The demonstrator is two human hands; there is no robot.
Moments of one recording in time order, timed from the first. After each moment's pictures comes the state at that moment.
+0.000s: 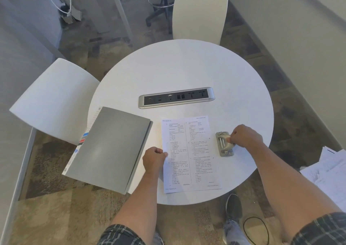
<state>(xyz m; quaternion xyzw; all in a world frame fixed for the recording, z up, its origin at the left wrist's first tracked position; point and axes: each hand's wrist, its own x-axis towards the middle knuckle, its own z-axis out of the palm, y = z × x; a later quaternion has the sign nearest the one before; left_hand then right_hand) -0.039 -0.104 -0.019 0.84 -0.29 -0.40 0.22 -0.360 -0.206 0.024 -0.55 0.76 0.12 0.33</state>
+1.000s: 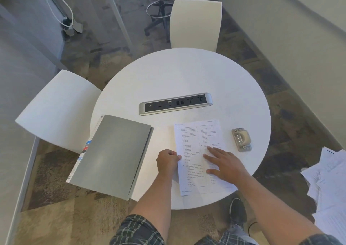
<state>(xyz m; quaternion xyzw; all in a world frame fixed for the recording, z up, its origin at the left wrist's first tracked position) -0.079 -0.118 -0.009 0.82 -0.29 -0.45 0.20 -0.329 -0.116 -0.021 -0.83 0.50 0.14 0.21</state>
